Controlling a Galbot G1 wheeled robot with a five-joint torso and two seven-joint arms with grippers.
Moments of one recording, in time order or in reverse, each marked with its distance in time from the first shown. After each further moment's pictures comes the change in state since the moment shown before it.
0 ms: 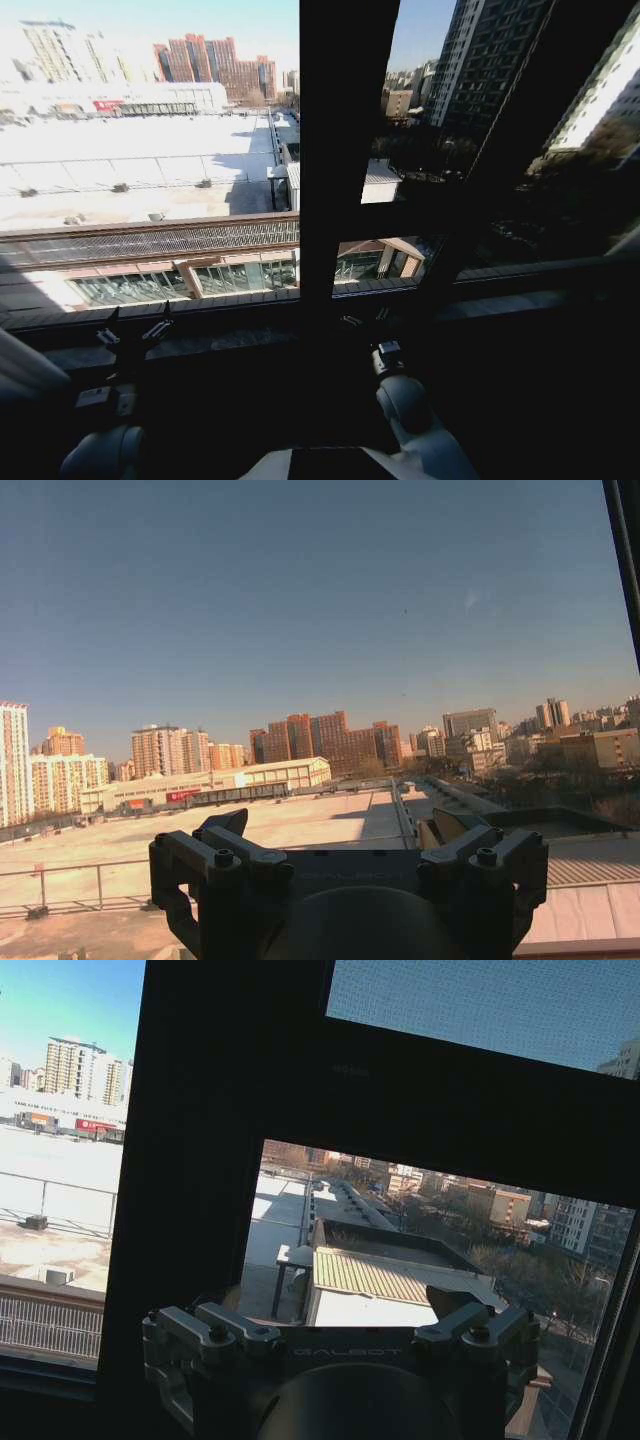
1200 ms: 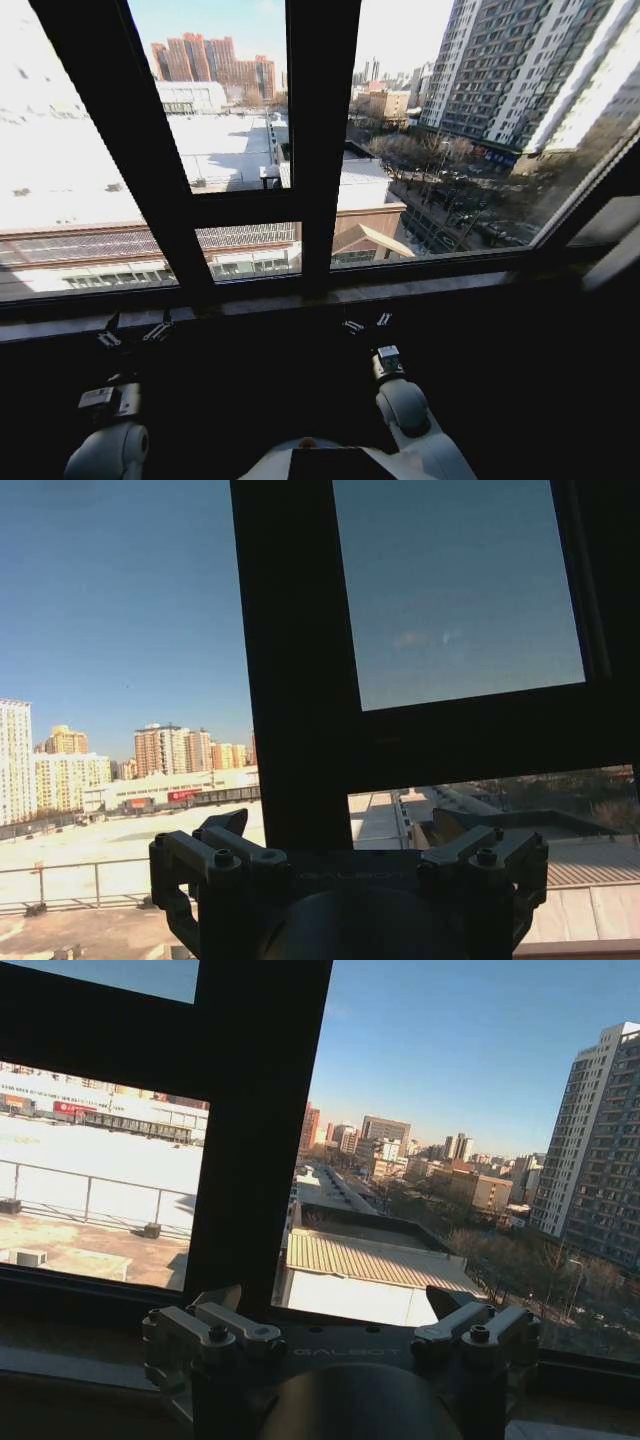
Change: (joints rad) left arm -0.018 -0.014 -0.001 0.037 0.001 -0.022 0.008; right arm -0.018 0.001 0.005 -0.030 -0.007 0.009 0.032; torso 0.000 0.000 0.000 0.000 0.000
